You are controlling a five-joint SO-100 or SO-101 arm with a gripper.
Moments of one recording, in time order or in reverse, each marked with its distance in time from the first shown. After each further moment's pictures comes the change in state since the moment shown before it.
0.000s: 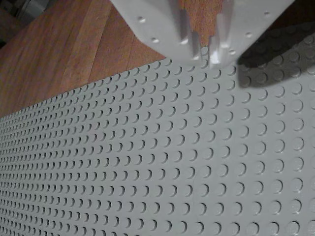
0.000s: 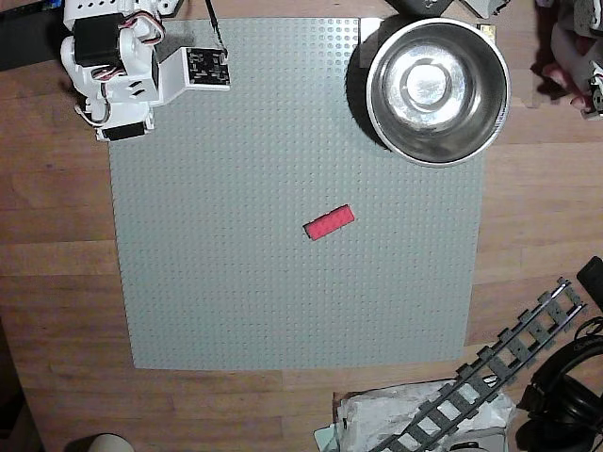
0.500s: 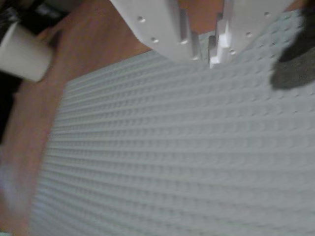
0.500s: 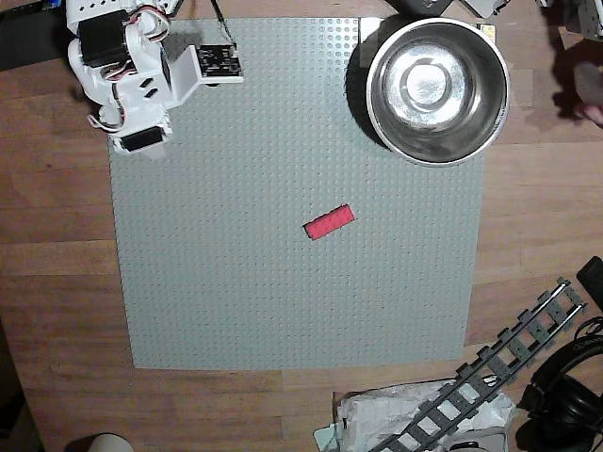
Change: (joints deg) arm -9.2 0.0 -0.4 -12.0 0.3
